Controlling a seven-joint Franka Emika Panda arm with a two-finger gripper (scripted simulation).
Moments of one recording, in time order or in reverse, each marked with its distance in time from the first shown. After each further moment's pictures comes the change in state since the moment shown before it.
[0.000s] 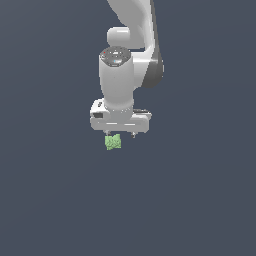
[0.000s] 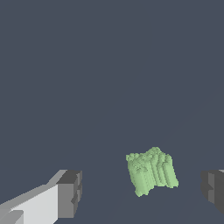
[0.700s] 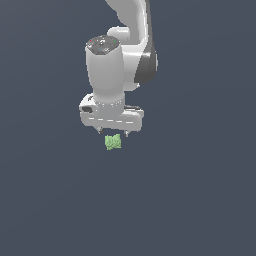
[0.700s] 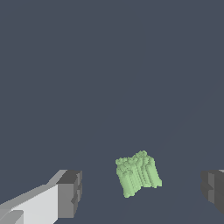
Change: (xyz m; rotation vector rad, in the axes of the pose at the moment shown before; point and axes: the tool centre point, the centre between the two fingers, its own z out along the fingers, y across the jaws) arm 0.011 0.026 -0.022 -0.002 0.038 0.070
